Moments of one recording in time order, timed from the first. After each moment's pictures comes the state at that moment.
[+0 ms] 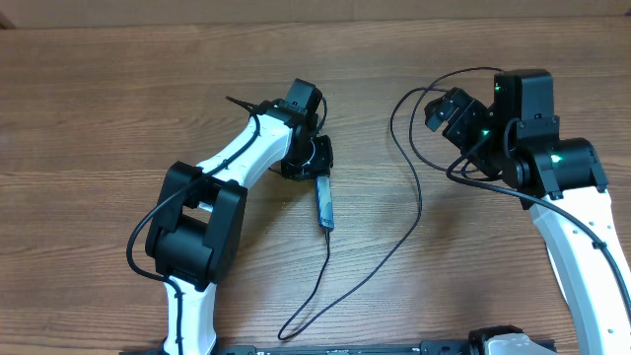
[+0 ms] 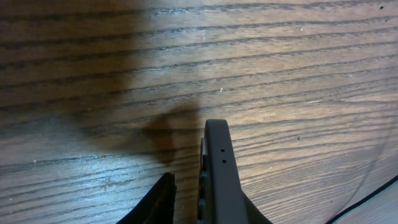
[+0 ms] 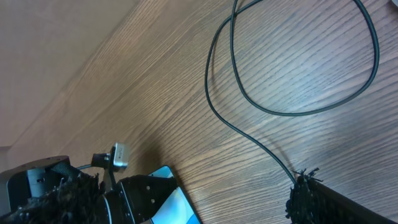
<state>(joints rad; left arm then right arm) -0.43 2.12 1.51 -0.78 0.34 -0.54 0.13 1.34 1.32 -0.87 -0.10 0.78</state>
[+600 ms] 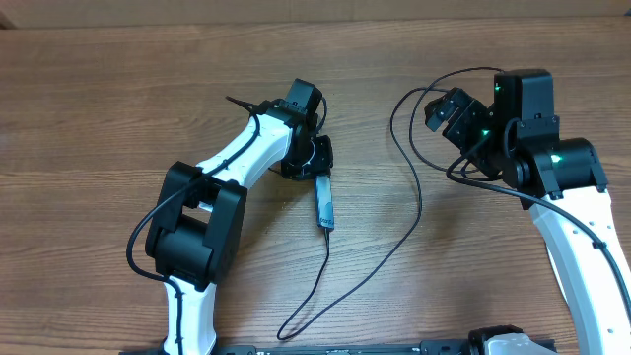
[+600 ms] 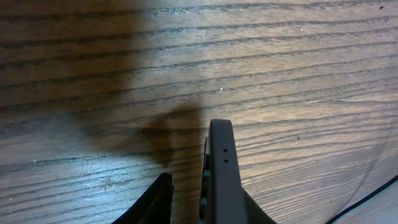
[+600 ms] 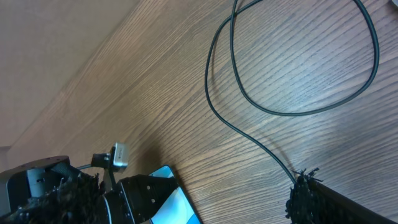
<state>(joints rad) -0.43 2.12 1.51 -0.78 0.34 -0.54 0.13 1.34 1.32 -0.87 -0.10 0.78</state>
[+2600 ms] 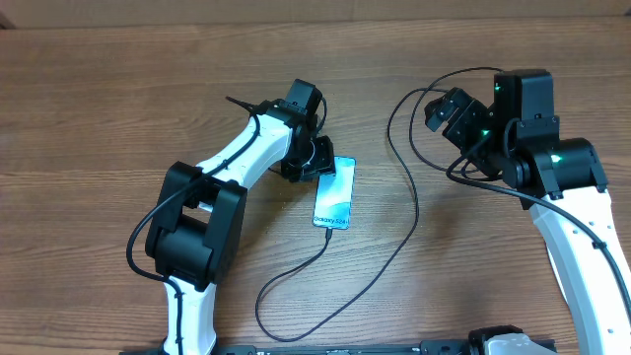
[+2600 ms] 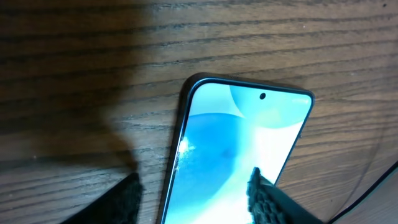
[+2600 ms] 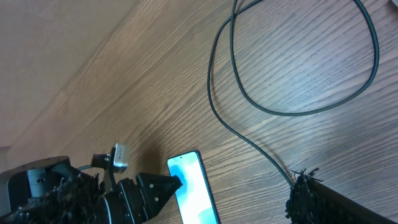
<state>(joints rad) -0.43 2.12 1.51 -0.78 0.34 -0.55 0.13 1.34 1.32 -0.87 -0.10 0.78</state>
